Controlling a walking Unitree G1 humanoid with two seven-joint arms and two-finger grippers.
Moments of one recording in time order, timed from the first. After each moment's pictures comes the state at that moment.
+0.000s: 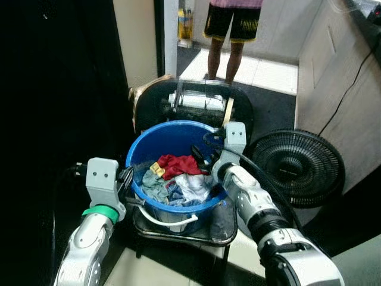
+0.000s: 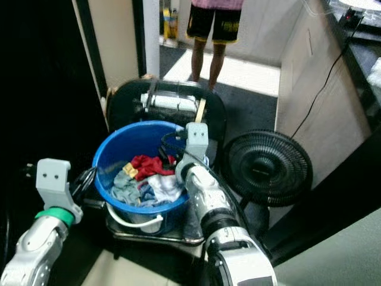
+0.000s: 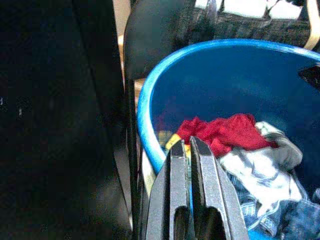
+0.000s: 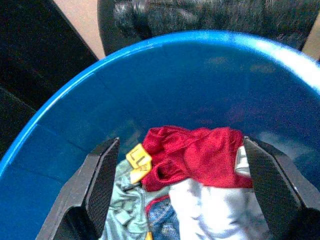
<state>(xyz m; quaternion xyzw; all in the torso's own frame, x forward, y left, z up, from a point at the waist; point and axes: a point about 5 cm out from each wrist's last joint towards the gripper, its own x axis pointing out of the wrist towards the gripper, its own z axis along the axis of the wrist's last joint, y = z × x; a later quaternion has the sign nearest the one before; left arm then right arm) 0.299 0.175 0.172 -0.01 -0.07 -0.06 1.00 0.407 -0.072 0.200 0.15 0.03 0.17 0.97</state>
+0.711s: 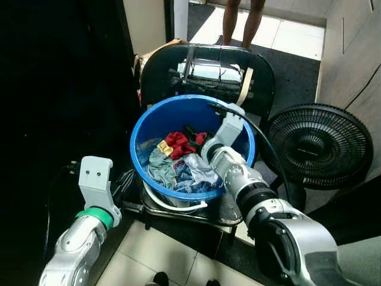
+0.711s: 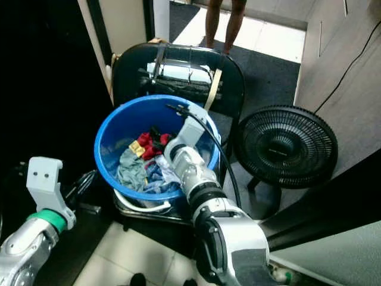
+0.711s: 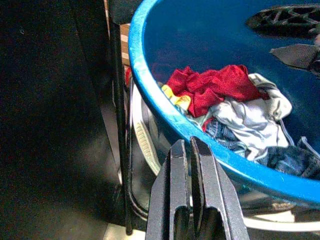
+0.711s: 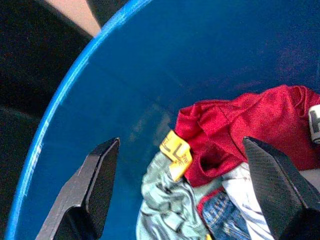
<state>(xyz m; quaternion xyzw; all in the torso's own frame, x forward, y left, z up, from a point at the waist) 0.280 0.174 0.183 -0.01 -0.04 -0.11 0.99 0.413 -0.046 0.226 0.22 0.05 0.17 0.96</state>
